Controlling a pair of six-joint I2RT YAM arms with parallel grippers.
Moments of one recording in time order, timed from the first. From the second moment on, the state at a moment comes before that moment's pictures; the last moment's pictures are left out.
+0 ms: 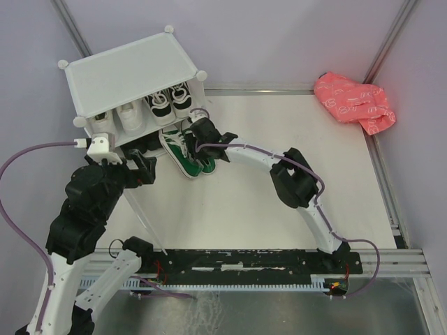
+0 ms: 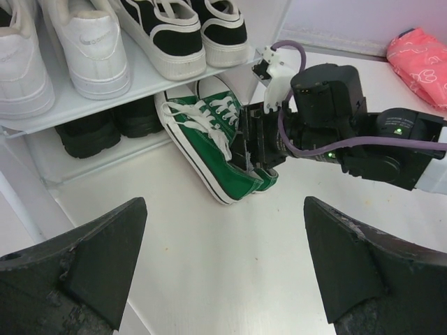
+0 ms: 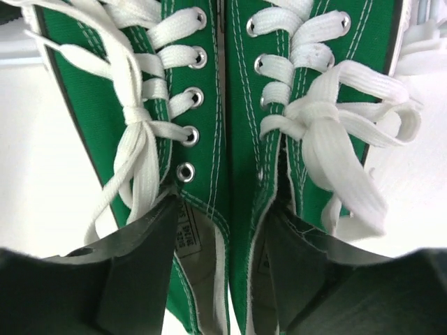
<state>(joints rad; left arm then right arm) -0.38 0.58 1.14 -0.79 -0.24 -0.29 0.84 2.33 1.93 -0.33 0.08 0.43</state>
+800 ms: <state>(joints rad) -0.38 0.75 1.56 -0.89 -0.41 -0.31 0.90 2.22 1.89 -0.12 -0.26 0.34</state>
